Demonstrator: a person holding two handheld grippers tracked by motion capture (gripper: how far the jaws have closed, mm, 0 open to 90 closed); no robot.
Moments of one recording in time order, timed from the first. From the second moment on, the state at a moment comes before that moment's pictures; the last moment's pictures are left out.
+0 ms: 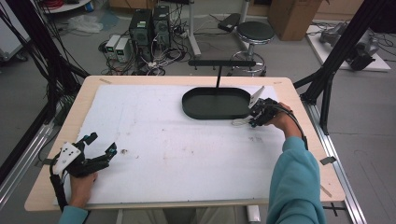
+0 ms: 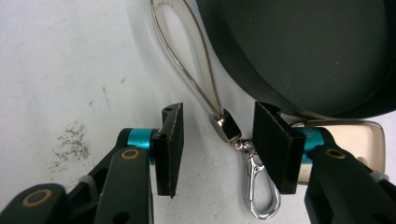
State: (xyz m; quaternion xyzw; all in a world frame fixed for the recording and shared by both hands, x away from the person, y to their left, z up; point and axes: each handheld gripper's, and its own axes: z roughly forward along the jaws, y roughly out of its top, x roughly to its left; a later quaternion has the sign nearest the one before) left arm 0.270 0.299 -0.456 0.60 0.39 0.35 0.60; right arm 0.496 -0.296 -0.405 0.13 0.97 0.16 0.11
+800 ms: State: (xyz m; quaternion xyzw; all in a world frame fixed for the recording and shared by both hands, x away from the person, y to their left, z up) left arm 0.270 0.299 -0.456 0.61 0.38 0.36 0.60; right arm 0.495 -0.286 -0.411 0.09 0.98 0.11 0.12
